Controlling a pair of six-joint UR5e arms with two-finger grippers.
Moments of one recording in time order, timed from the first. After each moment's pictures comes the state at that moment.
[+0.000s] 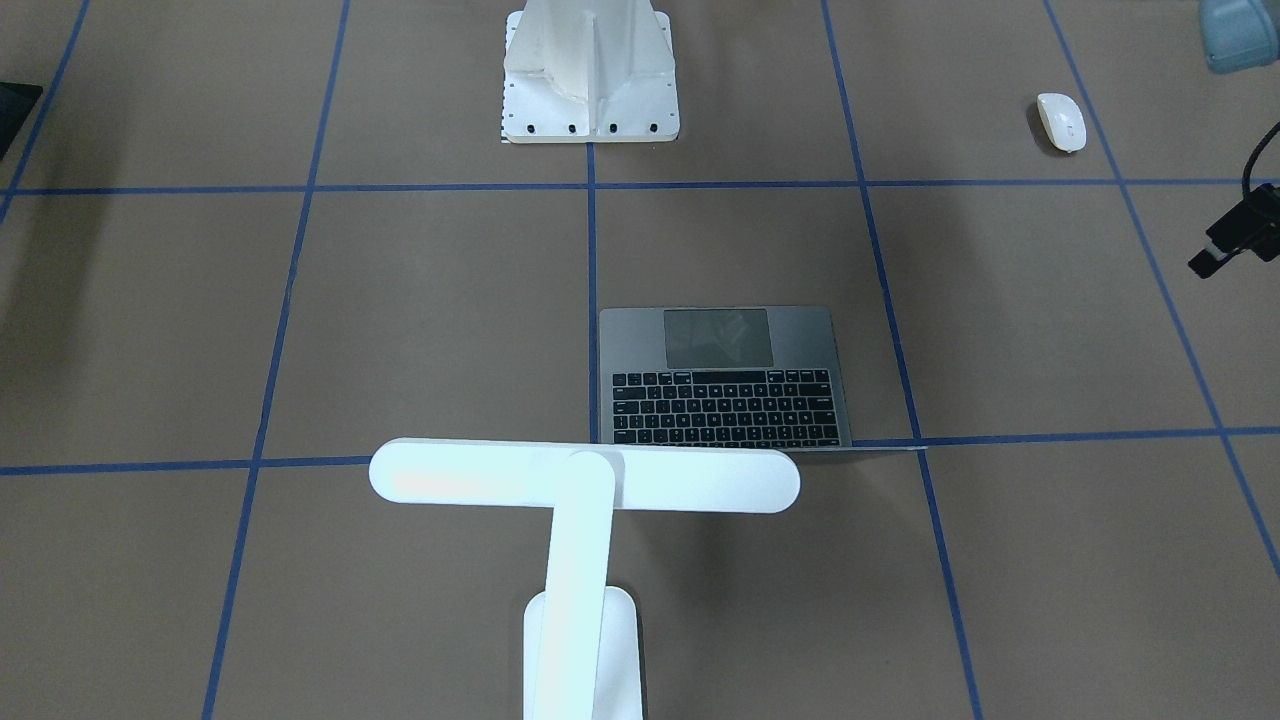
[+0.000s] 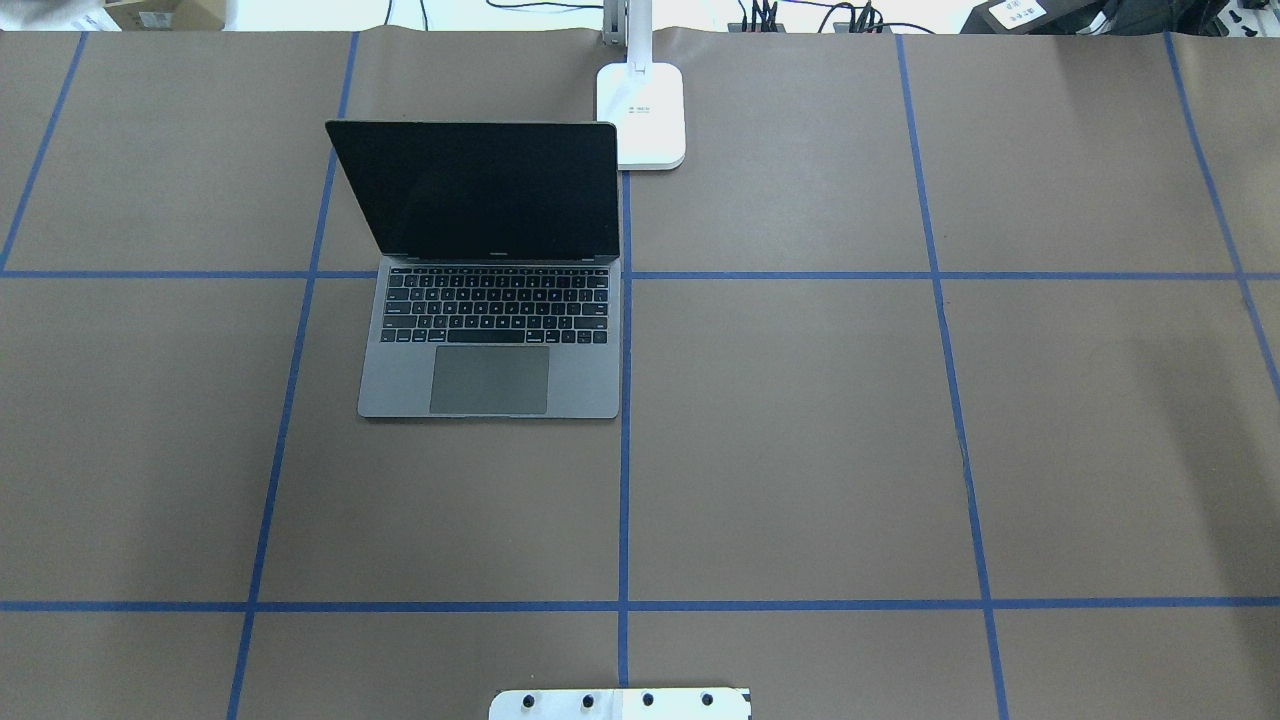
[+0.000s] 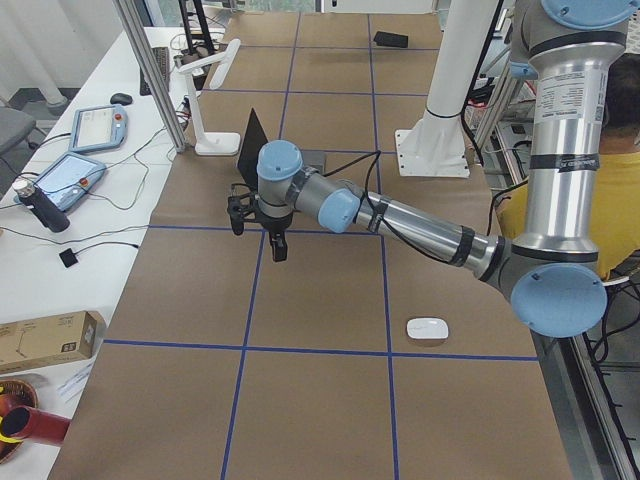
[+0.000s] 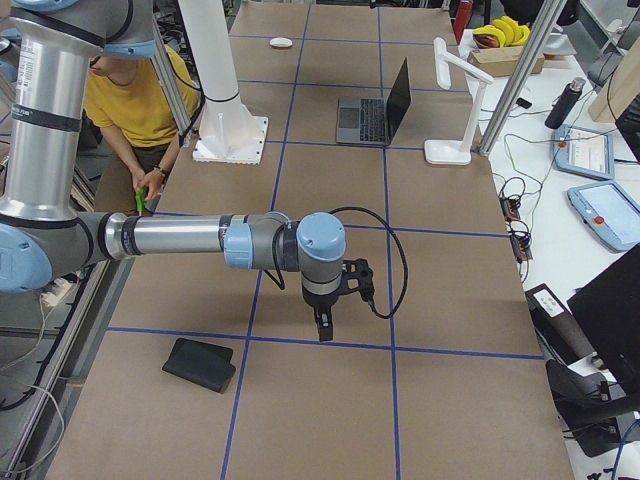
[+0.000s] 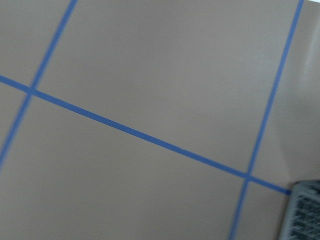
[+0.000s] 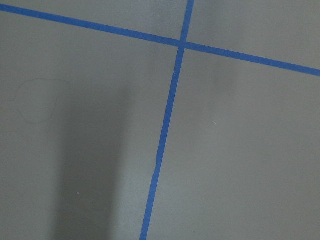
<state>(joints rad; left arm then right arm) -1.39 -1.52 -1.91 -1.73 -2.36 -0.66 1.58 -1.80 1.86 -1.62 2.30 -0.19</state>
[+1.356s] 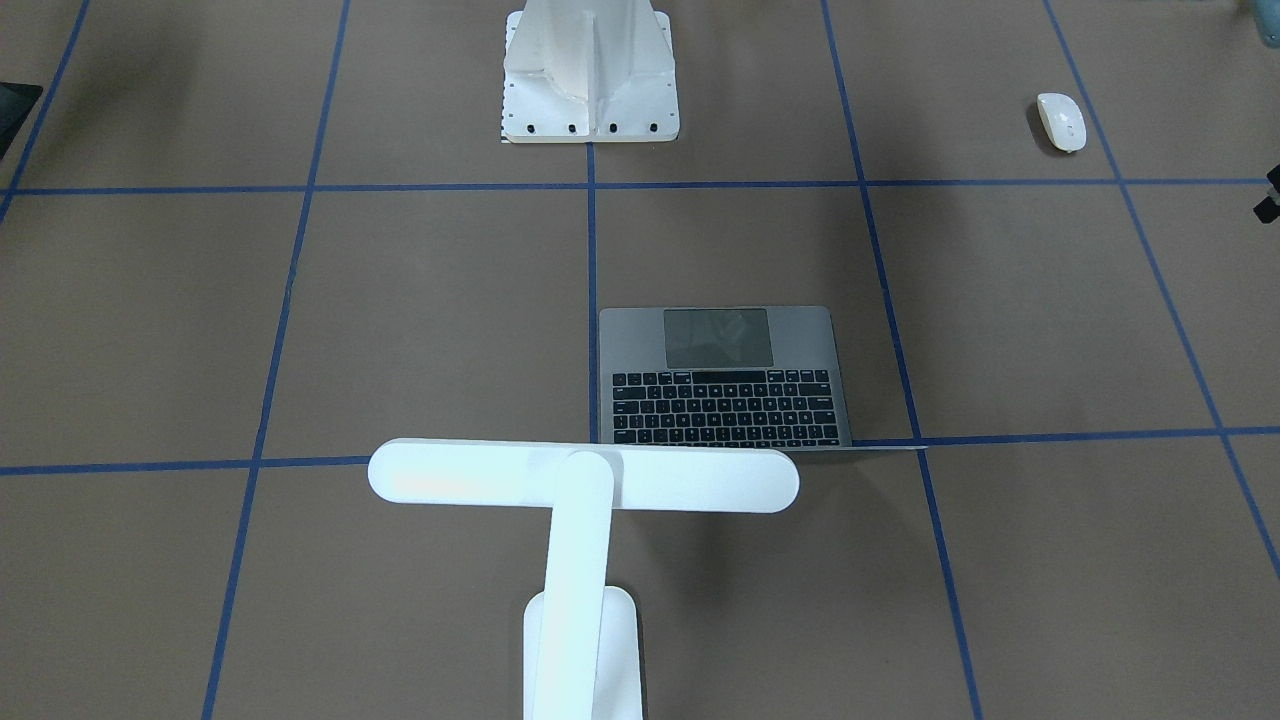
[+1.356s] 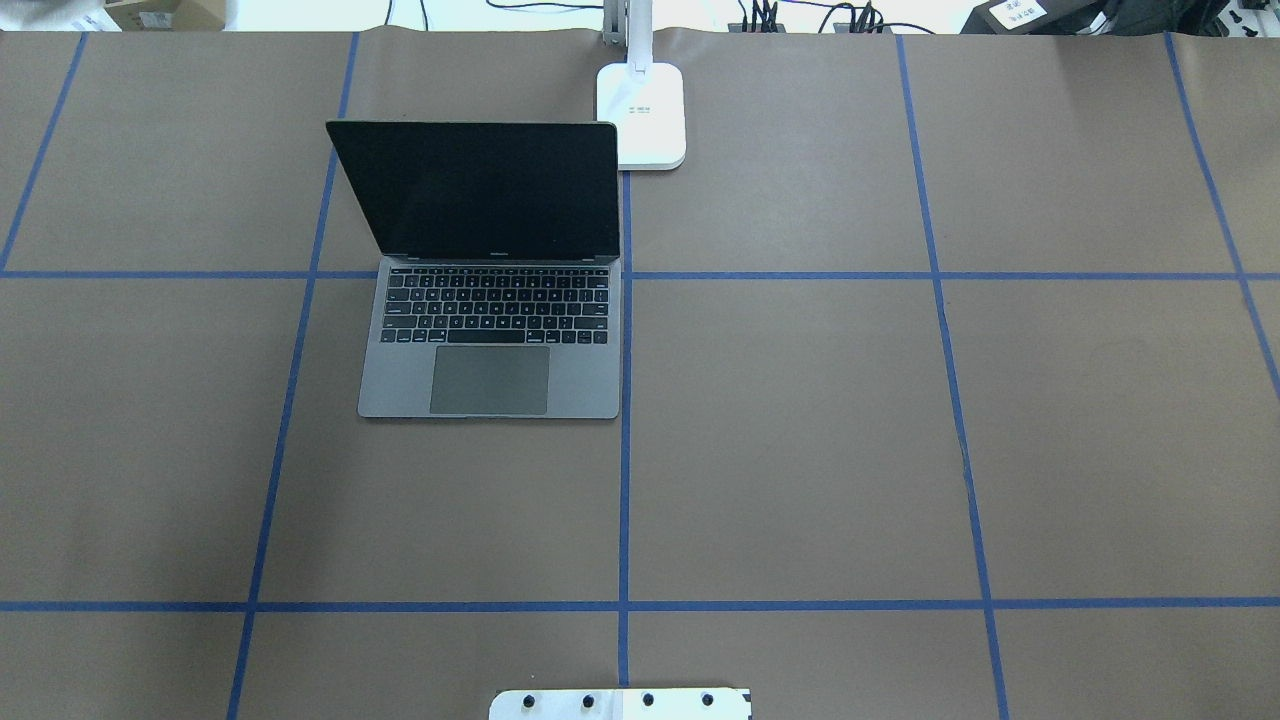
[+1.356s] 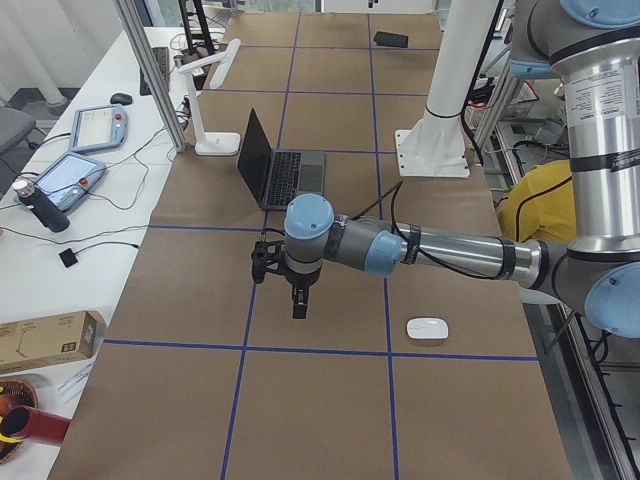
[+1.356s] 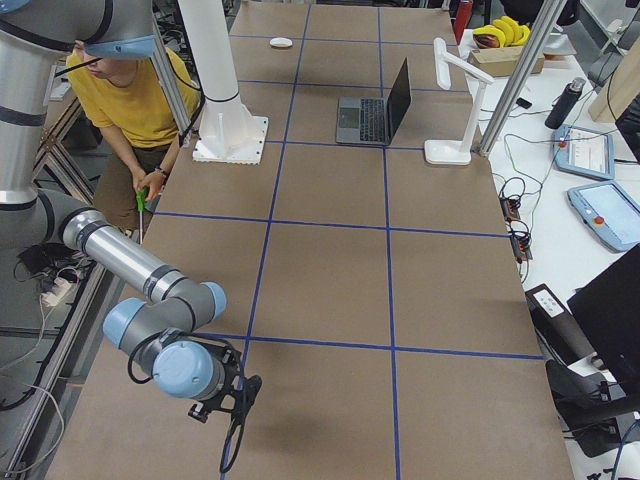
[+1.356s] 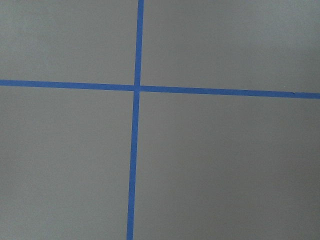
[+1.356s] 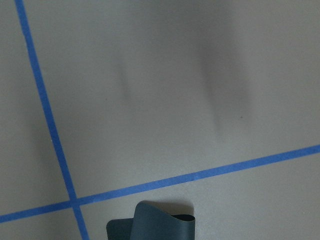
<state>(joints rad) -1.48 -1.38 -1.89 -1.73 -2.36 -0.31 1.99 -2.04 1.60 -1.62 2.41 -0.20</state>
